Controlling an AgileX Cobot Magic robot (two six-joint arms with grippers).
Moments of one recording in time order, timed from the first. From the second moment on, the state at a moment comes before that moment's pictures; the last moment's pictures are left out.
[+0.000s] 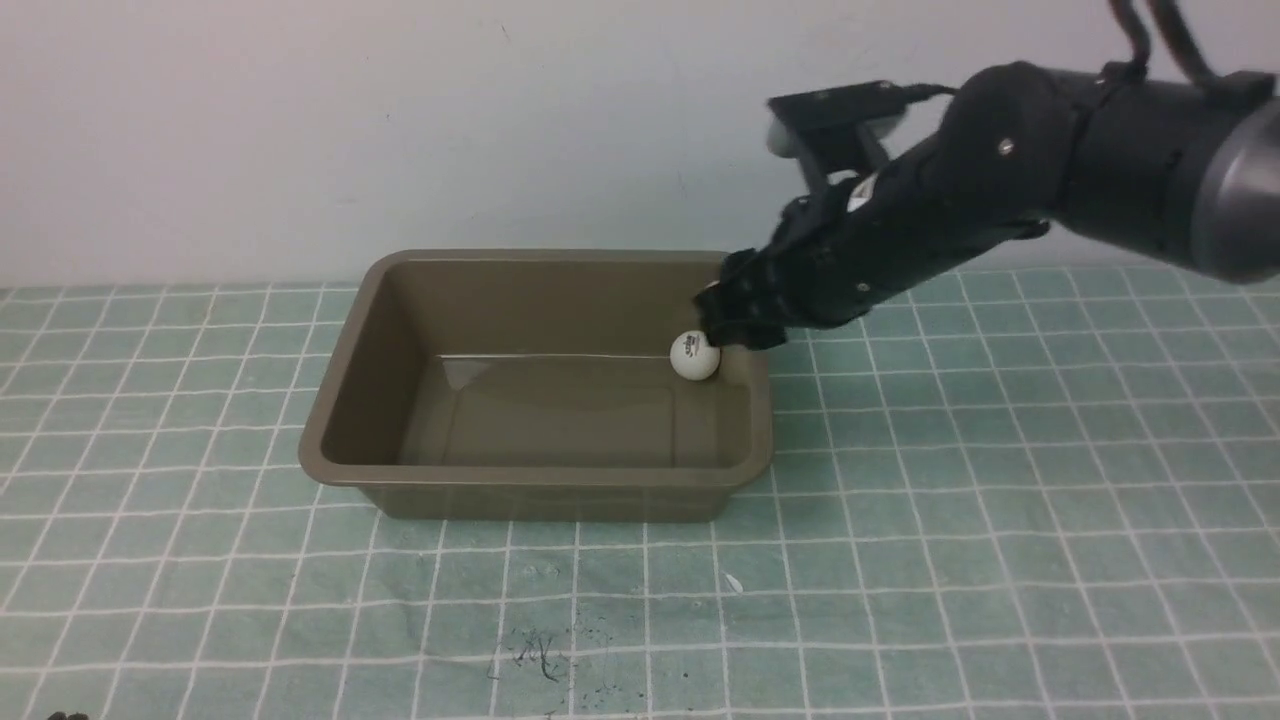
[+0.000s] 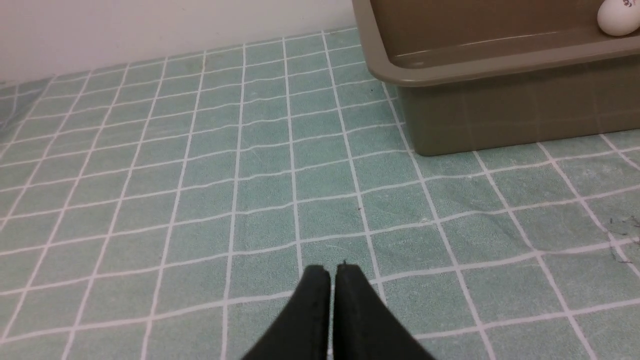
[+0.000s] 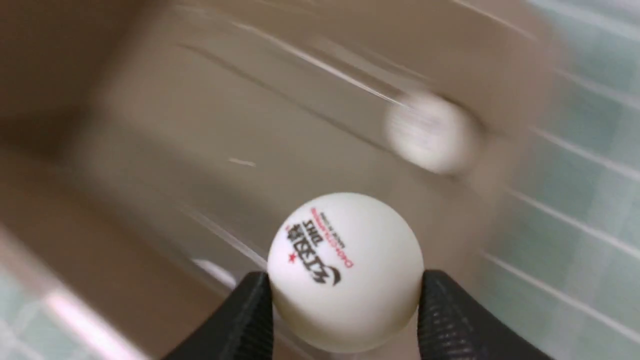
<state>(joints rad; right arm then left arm) 0.48 1.87 -1.51 0.37 0.70 -0.21 0.00 -0.01 0.02 -0.13 0.38 0.21</state>
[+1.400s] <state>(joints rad) 0.47 -0.01 -0.36 -0.18 0.48 0.38 0.00 -0.01 0.02 -0.13 0.38 0.21</state>
